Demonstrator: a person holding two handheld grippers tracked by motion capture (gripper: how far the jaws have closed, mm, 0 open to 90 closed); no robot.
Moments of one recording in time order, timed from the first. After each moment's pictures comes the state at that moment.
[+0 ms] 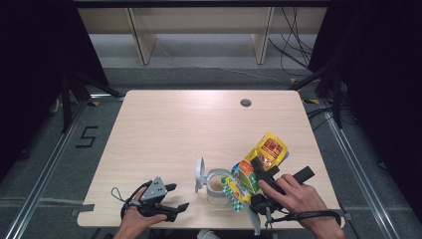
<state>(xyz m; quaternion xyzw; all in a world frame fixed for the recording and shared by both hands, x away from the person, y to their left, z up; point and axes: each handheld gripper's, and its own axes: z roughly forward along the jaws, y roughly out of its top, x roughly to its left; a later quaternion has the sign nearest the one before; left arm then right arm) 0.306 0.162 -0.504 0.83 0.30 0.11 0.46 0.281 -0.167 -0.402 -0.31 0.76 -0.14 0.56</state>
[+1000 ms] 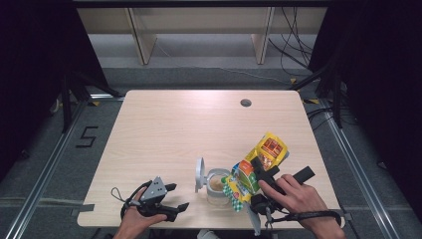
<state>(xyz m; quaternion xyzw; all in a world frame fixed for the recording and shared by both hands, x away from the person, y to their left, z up) 0.306 0.163 -0.504 0.83 0.30 0.11 0.46 0.280 -0.167 -0.401 -0.31 0.75 -0.14 0.56</state>
